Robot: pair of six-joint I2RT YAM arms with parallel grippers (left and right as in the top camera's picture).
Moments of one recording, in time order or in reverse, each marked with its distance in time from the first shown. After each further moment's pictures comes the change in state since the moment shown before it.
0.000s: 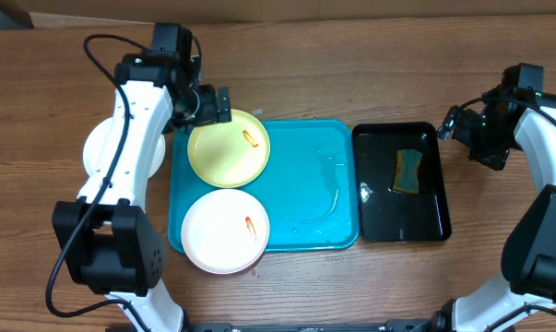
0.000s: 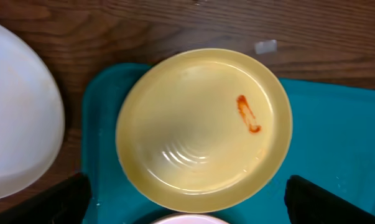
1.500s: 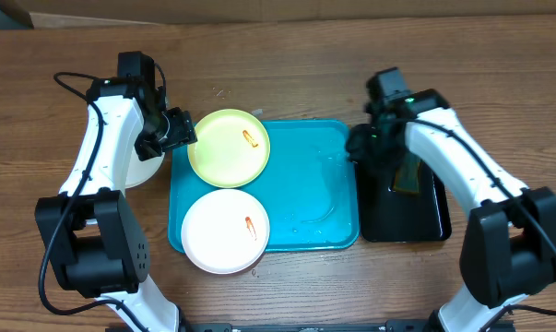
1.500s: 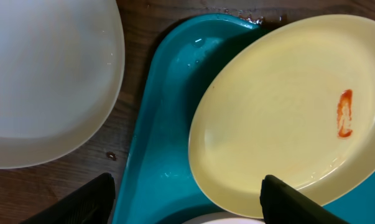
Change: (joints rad) left arm 0.154 0.000 -0.193 0.057 0.040 -0.012; right arm 0.582 -0.006 0.007 0.010 -0.007 0.158
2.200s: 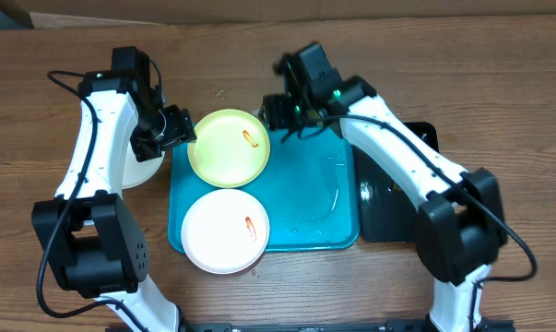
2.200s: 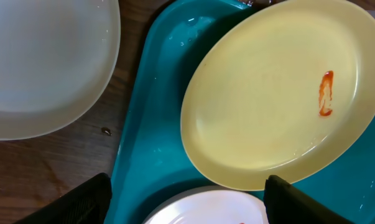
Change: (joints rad) left arm 0.009 0.000 0.068 -0.114 0.043 -0.014; right arm 0.229 0.217 0.367 0.270 -0.057 -0.058
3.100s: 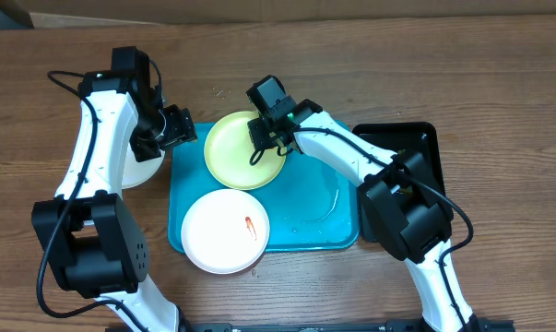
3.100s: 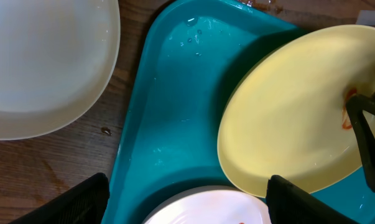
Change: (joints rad) left arm 0.000 0.000 0.000 0.000 0.000 0.000; right arm 0.106 0.230 0.011 0.084 0.233 -0.023
